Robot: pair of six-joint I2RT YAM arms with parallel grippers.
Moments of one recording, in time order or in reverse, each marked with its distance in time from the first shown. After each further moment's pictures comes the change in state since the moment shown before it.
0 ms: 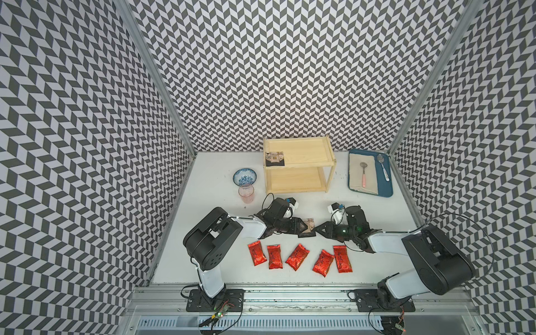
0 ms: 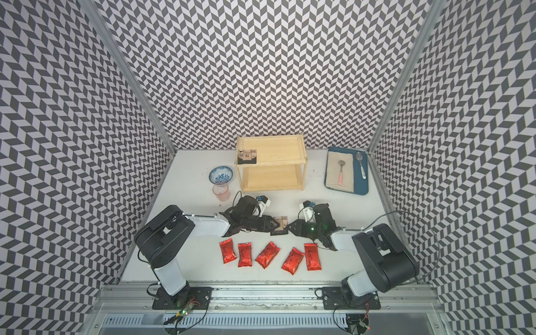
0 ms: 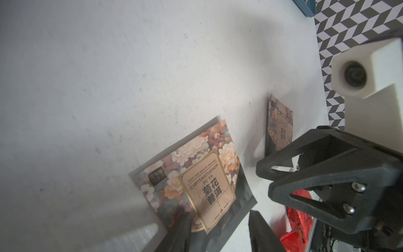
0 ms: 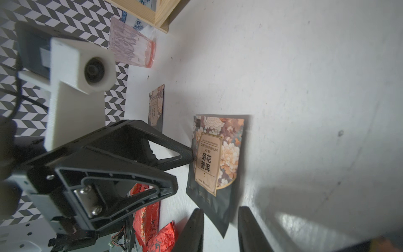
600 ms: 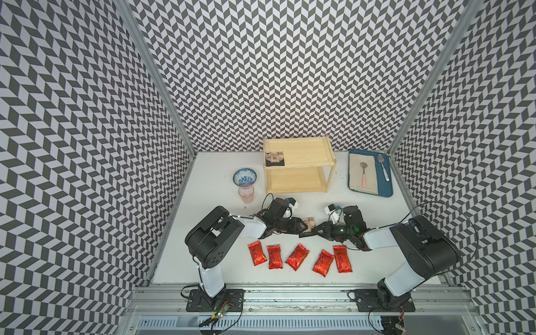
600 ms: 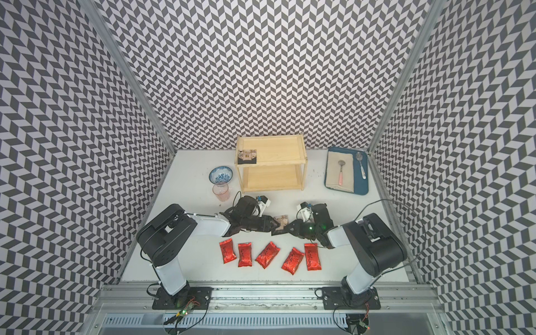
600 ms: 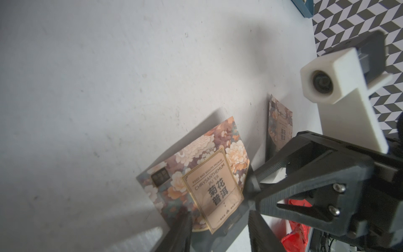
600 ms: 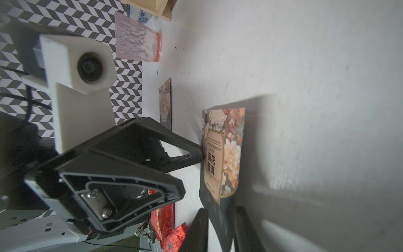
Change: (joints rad) left arm 0.011 0.016 -0.005 0.030 0.021 -0.004; right arm -0.001 0.126 0.017 0.134 -0.114 0.111
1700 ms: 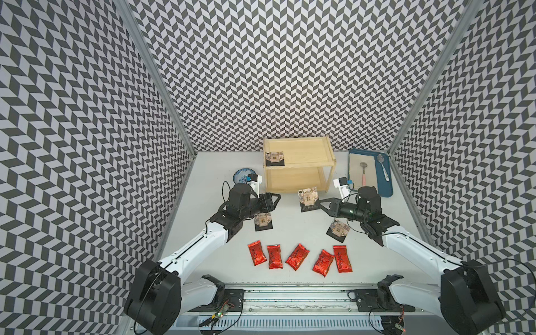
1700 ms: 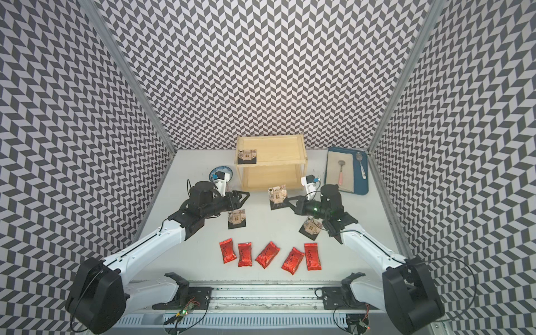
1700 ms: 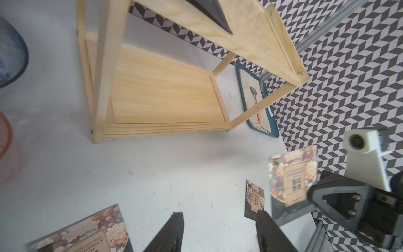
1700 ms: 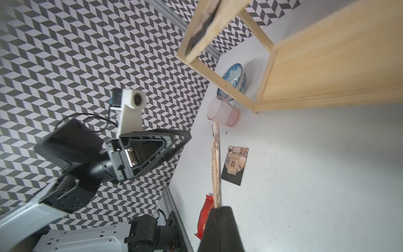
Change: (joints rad) left arm 0.269 -0.605 -0.056 -0.266 -0.154 0.011; right arm -0.013 -0.435 0.268 -0.314 0.066 -0.045
